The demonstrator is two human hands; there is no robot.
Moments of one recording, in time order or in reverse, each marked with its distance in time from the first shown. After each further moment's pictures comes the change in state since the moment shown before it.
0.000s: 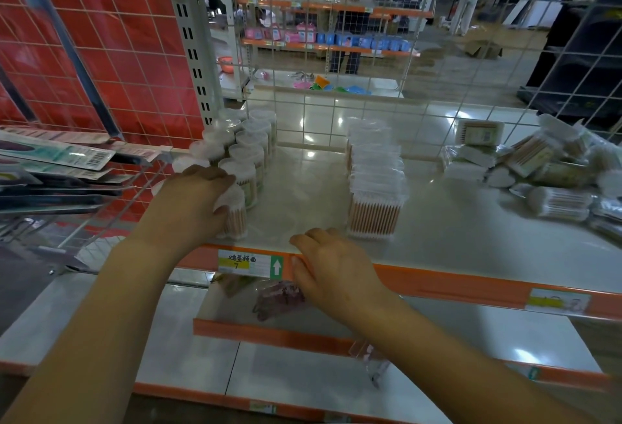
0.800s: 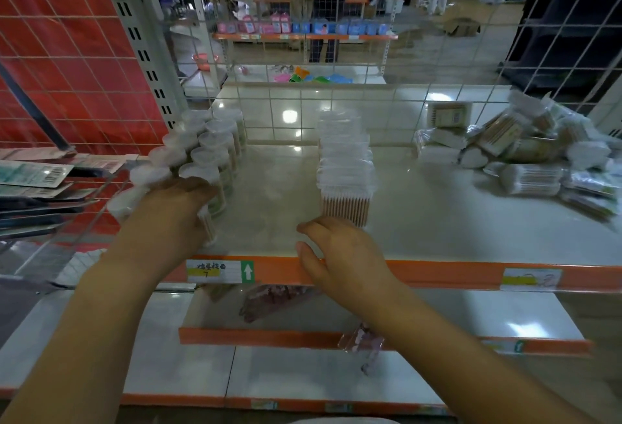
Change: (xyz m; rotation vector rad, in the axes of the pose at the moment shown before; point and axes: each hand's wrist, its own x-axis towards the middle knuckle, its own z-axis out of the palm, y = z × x) left_hand 0.013 0.035 -0.003 -0.092 -0.081 -0.042; right_hand -0.015 0.040 -0.013 0.117 0.191 0.087
